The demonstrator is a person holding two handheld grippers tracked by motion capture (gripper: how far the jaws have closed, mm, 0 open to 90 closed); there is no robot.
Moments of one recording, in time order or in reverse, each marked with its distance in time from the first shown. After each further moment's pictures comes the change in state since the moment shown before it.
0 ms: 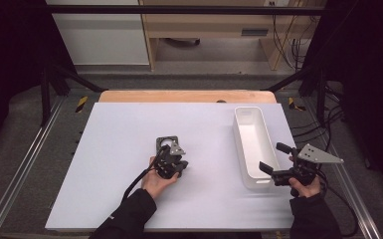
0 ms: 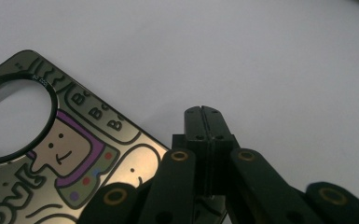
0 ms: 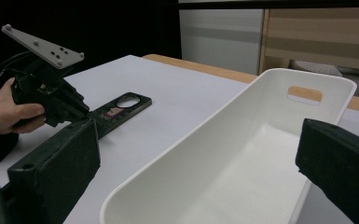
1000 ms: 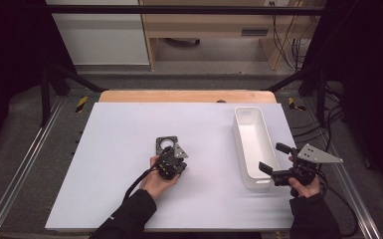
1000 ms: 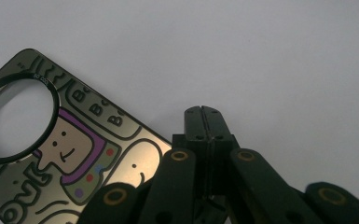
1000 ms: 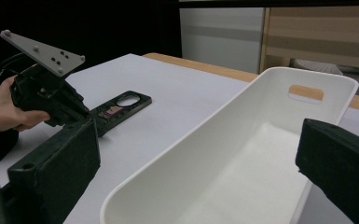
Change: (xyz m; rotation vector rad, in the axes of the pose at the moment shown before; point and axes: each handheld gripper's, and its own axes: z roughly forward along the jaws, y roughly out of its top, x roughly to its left) left arm -0.005 0.001 0.001 0.060 0.045 0.076; right arm 0.000 0.000 0.001 0.006 0.002 0.000
